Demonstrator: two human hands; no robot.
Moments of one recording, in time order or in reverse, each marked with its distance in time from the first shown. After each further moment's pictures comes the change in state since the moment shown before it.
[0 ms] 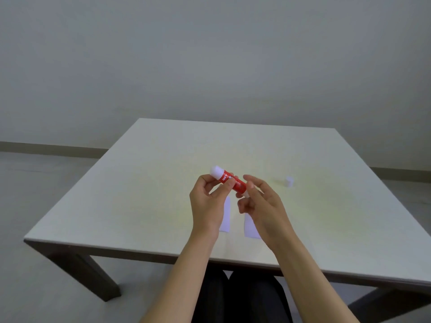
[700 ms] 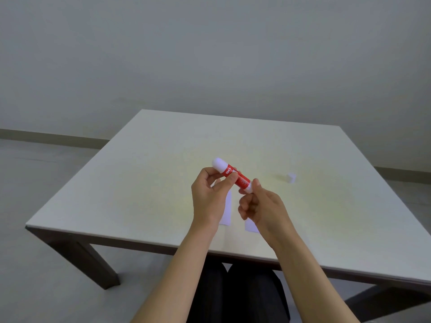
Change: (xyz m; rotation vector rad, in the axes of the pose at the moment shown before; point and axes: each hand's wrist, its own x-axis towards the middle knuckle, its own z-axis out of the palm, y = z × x) left_hand 0.002 -0.001 -0.002 0.047 -0.026 0.030; right_hand -0.001 0.007 -0.003 0.055 -0.014 0.120
